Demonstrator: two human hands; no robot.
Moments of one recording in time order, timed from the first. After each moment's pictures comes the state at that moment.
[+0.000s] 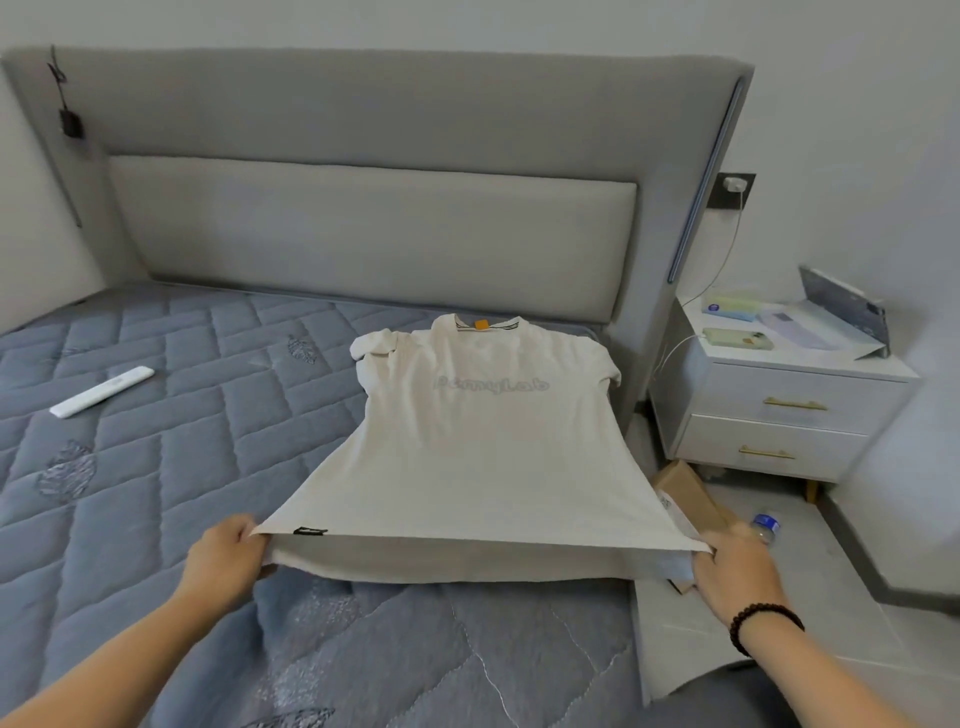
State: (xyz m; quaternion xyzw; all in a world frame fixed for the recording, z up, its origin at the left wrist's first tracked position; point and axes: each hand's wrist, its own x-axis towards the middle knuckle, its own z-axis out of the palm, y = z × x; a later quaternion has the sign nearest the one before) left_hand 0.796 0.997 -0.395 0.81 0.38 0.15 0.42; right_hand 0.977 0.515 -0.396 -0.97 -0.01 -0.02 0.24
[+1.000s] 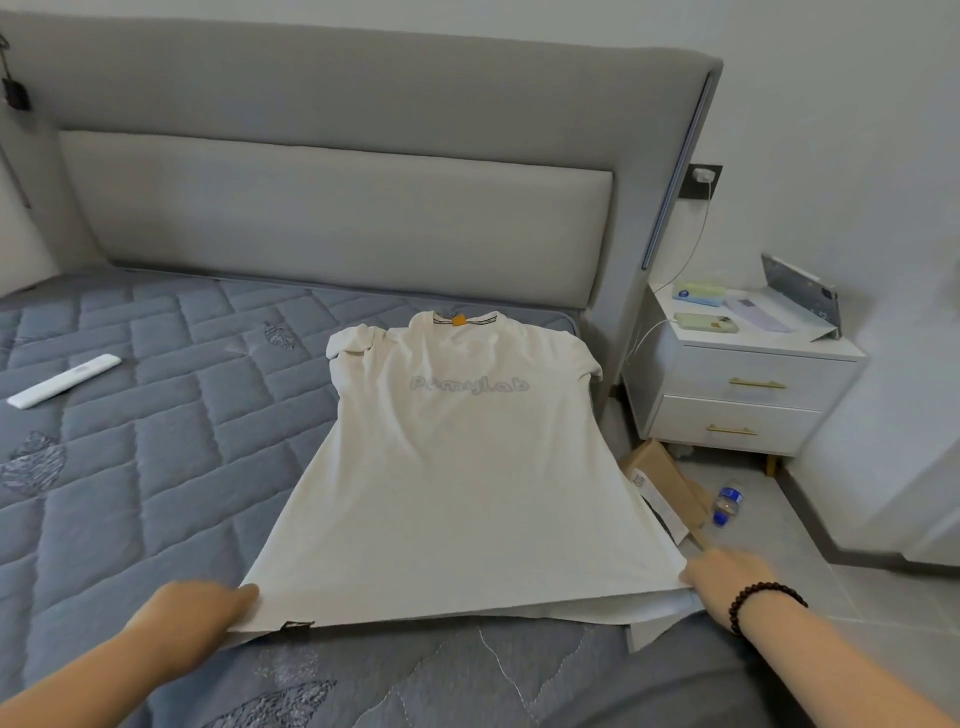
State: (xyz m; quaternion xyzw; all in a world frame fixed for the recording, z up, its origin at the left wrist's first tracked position) left_hand 0.742 1.024 -0.430 0.96 0.04 -0.21 -0.17; right_hand 0.943 0.505 -0.383 -0.91 -0.21 0.19 -0.30
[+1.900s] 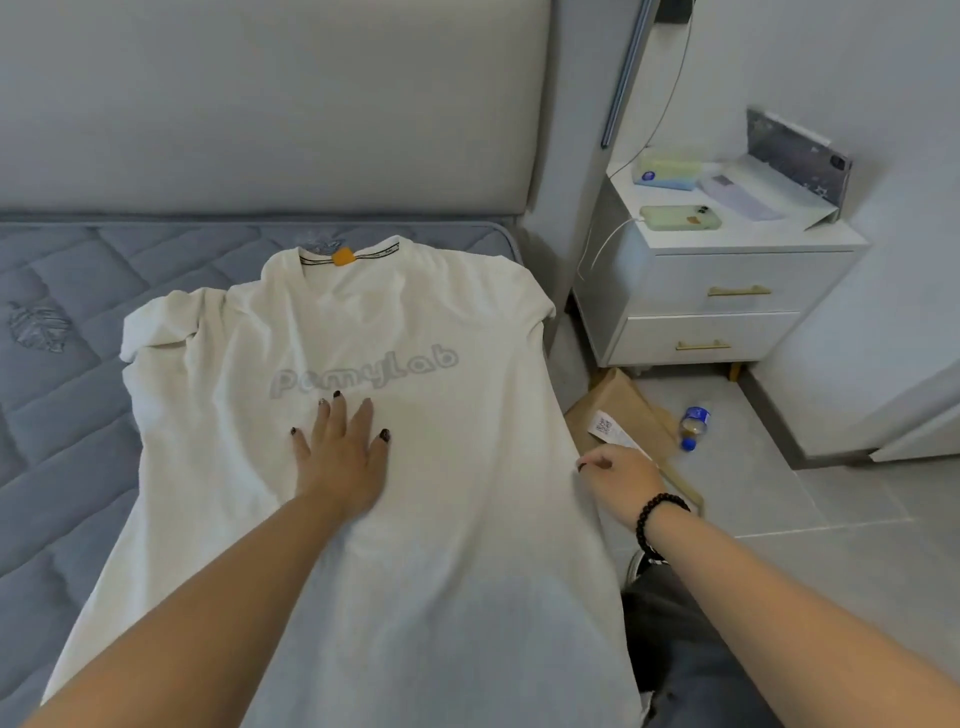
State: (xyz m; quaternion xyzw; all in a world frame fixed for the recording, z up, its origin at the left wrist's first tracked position) left_hand 1.117 0.897 -0.488 0.98 0.13 -0.08 0.13; right_hand 1.136 0.583 -0.453 -0.91 0.10 0.16 0.38
